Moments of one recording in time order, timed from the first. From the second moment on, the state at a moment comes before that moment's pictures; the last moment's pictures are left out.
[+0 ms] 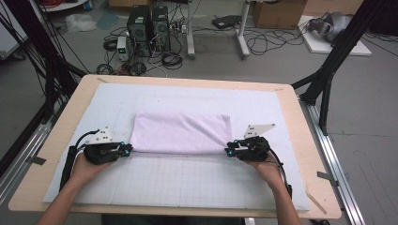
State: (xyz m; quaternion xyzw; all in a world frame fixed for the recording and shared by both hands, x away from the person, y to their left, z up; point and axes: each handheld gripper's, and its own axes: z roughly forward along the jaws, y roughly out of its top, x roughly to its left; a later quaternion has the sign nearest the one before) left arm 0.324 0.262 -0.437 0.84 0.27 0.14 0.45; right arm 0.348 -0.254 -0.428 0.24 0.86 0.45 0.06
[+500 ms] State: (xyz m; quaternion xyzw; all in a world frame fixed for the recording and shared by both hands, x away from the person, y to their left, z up) left arm 0.331 0.258 -0.445 0.85 0.29 0.13 0.43; right arm 0.358 -0.236 -0.442 0.26 0.87 0.42 0.05
